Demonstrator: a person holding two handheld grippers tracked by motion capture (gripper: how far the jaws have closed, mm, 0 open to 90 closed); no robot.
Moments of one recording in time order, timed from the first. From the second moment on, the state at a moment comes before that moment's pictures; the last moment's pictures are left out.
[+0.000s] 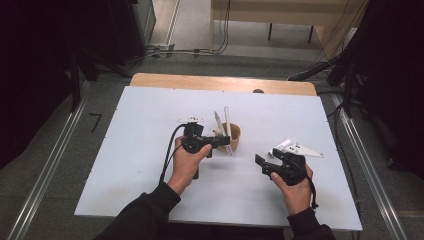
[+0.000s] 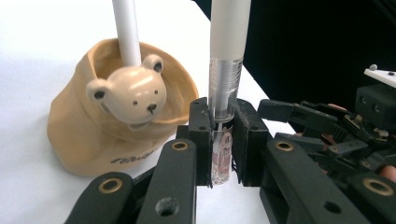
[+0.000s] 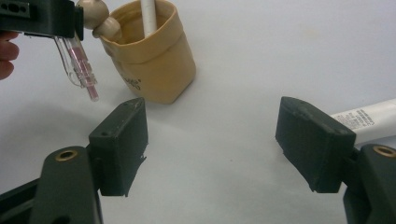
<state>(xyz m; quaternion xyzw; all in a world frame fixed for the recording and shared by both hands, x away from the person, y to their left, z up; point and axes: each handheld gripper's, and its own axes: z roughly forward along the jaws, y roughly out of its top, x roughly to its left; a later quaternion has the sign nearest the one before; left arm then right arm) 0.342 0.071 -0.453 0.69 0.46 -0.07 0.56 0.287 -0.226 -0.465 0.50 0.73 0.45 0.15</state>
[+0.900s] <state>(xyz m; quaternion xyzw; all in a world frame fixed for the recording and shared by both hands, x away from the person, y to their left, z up) 0.364 0.070 -0.437 0.68 0.47 -0.06 0.57 0.287 -0.226 -0.464 0.50 0.73 0.44 0.16</state>
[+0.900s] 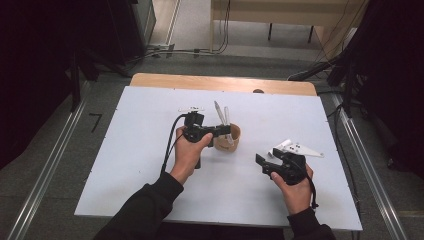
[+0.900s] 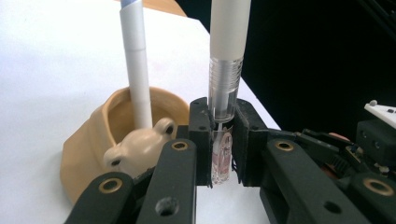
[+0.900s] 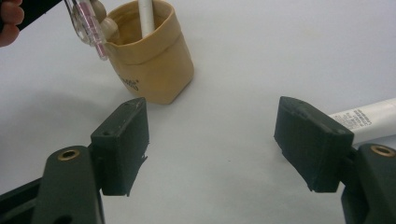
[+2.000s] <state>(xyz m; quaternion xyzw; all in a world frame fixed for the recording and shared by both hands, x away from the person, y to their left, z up) 0.385 0.067 -0.445 0.68 0.48 0.00 0.56 0.287 -0.225 -0.465 0.49 0.73 0.44 0.16</state>
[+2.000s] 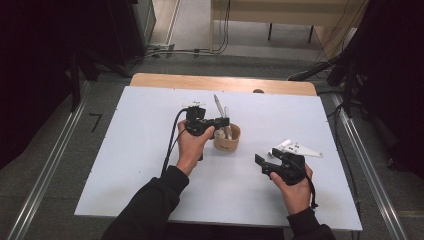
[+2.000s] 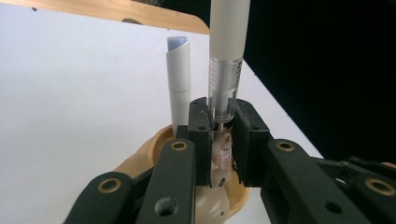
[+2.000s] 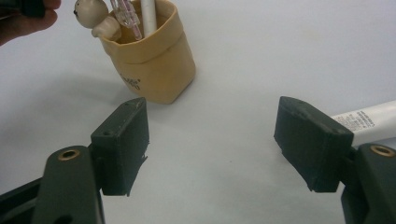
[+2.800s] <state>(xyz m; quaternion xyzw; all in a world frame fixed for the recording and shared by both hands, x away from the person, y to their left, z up) 0.375 0.077 -0.439 0.67 0.48 0.03 0.57 0.288 -0.229 -0.465 0.50 0.73 0.44 0.17</state>
